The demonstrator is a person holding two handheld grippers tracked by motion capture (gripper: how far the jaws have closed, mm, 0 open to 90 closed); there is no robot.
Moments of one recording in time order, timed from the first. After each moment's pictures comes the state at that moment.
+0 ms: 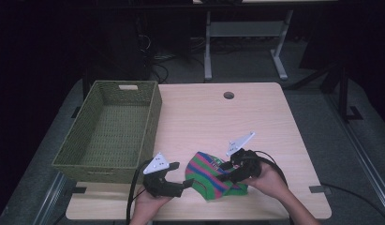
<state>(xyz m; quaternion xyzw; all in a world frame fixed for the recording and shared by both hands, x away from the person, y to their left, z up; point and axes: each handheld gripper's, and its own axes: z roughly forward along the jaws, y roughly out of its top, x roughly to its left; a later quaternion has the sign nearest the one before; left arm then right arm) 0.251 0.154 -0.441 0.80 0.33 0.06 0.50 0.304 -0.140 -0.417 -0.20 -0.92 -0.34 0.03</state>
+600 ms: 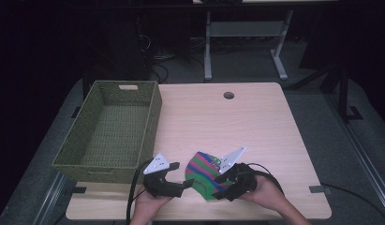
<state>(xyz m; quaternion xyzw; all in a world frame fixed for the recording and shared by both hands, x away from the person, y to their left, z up) 0.251 0.153 -0.442 0.80 0.33 0.06 0.50 0.273 -0.120 -0.428 -0.13 -0.93 -0.33 0.05</state>
